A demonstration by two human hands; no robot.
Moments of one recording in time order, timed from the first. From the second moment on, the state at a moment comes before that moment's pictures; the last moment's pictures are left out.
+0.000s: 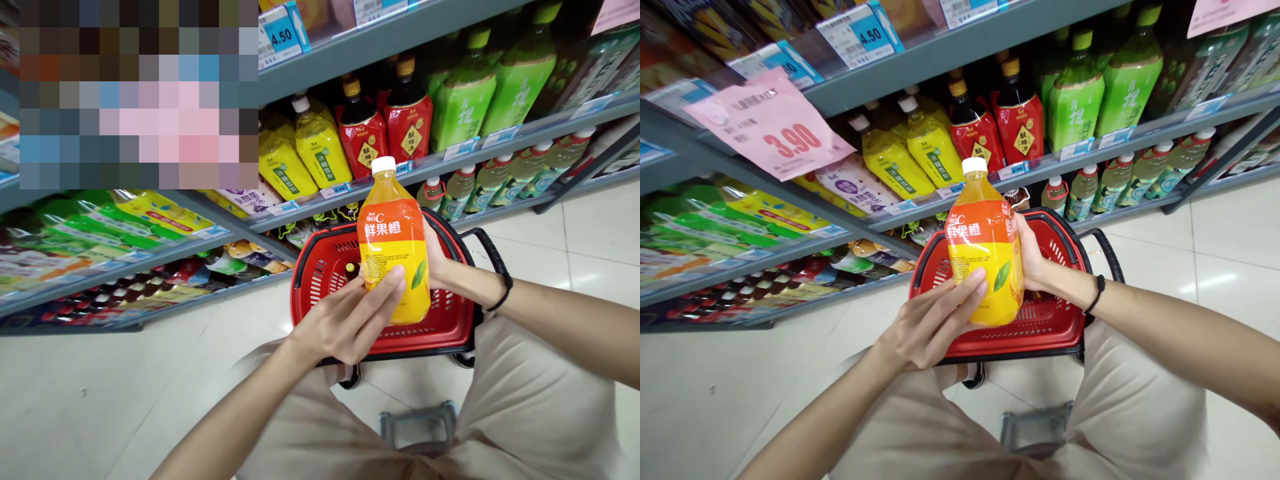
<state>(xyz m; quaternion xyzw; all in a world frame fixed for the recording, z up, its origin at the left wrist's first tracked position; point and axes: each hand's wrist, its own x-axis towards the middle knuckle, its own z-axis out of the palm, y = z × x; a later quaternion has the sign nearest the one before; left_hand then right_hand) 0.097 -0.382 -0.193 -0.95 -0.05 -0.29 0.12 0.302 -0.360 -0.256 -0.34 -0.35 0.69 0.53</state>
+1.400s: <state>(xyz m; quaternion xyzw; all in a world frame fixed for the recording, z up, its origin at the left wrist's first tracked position) 0.073 -0.308 -0.247 -0.65 -0.36 -0.34 -0.57 0.288 -0.372 -0.271 -0.49 -0.46 0.59 0.44</state>
